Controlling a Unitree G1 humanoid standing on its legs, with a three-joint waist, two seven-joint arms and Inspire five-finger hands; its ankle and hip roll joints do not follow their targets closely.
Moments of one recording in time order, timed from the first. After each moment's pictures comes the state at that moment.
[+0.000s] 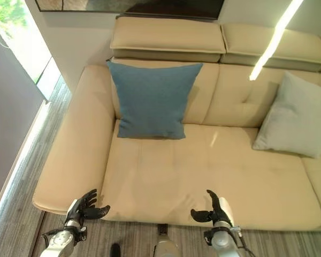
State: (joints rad) left arm 0.06 0.28 -0.20 0.66 -0.27 -0.13 0.10; right arm 0.02 -0.36 0.12 0.78 -0.14 -0.10 -0.29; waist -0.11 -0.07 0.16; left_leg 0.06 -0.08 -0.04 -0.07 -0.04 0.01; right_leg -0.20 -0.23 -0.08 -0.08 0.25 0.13
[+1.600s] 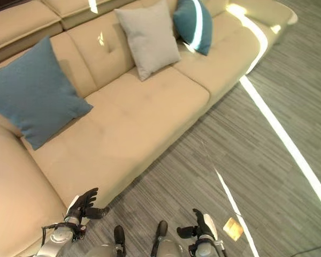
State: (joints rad) left arm 0.07 0.32 -0.27 0.67 -0.20 -0.10 0.12; right arm 0.02 -0.29 0.20 0.88 -0.11 -0.05 -0.31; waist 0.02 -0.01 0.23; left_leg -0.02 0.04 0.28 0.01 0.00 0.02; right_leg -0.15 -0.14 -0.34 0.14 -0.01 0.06
